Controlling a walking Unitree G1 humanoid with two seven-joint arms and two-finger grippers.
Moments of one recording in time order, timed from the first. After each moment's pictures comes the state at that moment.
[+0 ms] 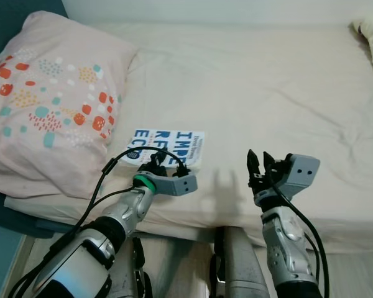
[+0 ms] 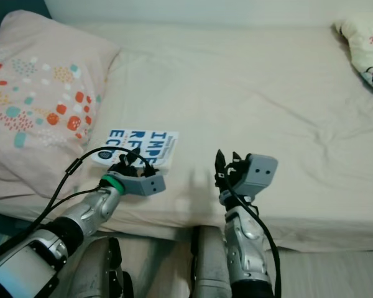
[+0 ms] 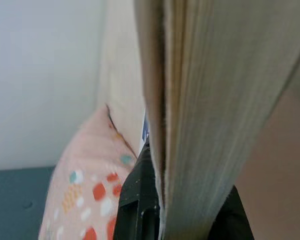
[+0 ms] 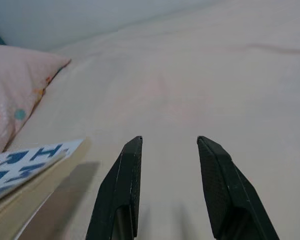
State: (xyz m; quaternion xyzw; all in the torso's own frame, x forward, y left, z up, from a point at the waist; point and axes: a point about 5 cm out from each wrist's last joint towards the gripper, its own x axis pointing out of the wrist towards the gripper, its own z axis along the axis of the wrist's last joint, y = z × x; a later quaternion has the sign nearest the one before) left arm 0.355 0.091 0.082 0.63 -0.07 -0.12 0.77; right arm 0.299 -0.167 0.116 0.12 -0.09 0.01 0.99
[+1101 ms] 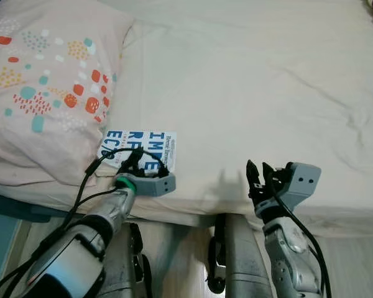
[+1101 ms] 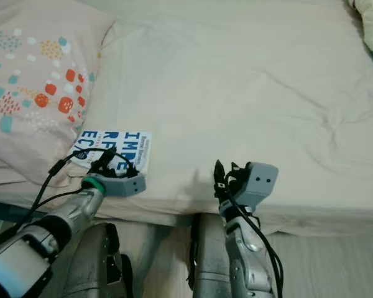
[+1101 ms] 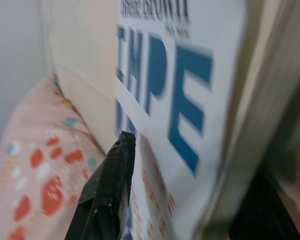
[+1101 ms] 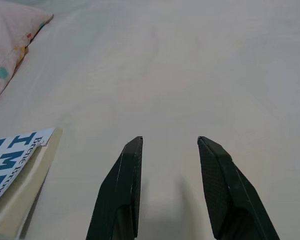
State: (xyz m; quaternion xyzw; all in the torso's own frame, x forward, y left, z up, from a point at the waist) left arm 0.349 0.138 0.066 0.64 -0.02 -0.12 0.76; right arm 0.284 -0.164 0.114 0.13 -0.05 0.02 0.99
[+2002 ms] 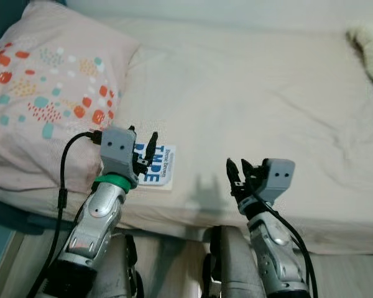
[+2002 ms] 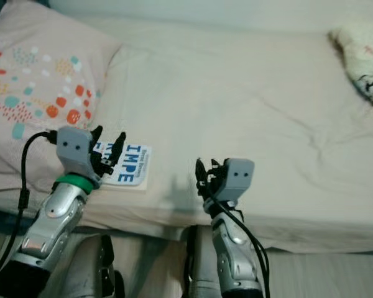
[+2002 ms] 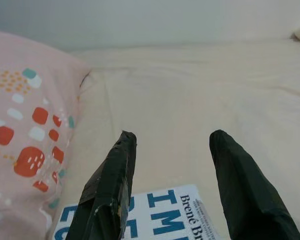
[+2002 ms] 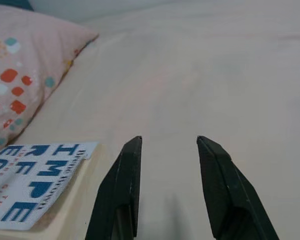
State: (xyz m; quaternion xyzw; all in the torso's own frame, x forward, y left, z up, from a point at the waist) left arm 0.312 0.121 0.157 0.01 -0.10 -0.11 0.99; right arm 0.294 -0.146 0.103 0.10 -0.04 0.06 0.99
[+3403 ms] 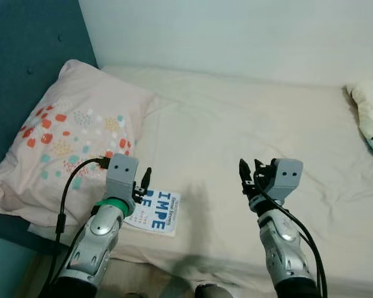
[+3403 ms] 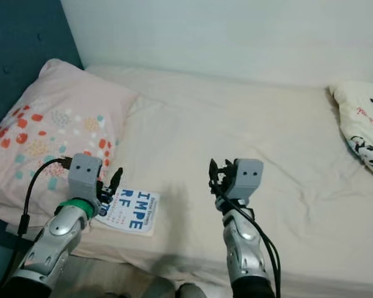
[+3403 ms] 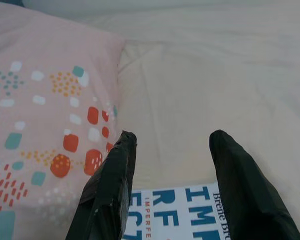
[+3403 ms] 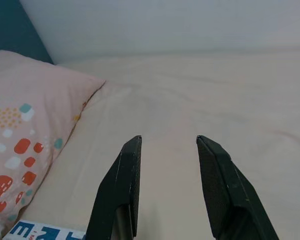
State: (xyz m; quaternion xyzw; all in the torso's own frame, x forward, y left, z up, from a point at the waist) left arm 0.301 0.134 0.097 0.05 0.04 -0.09 0.99; right arm 0.307 -0.169 0.094 0.07 -0.04 0.03 1.00
